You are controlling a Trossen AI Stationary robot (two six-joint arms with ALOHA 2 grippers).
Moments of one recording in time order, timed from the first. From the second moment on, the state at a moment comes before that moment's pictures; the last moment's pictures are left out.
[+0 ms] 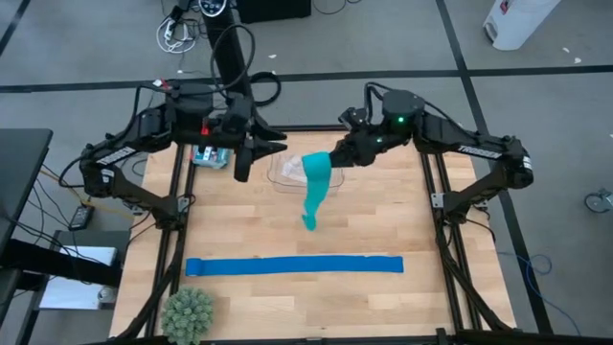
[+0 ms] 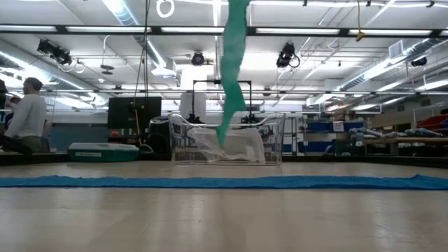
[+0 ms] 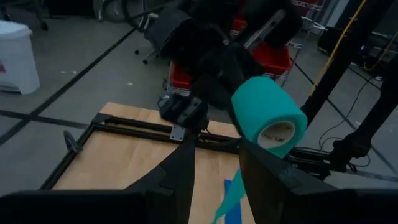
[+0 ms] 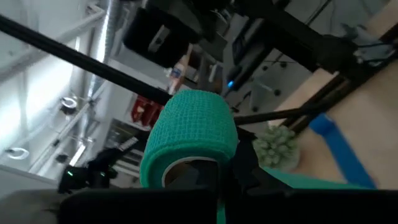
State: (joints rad) left arm 0.15 1.34 1.82 -0.69 0.13 -0.16; right arm -0.15 1.40 1.58 -0.24 -0.53 1.02
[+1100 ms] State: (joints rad) left arm 0.13 1.39 1.82 -0.67 0.06 -0.16; right arm -0.20 1.49 1.58 -0.04 -0.44 1.16
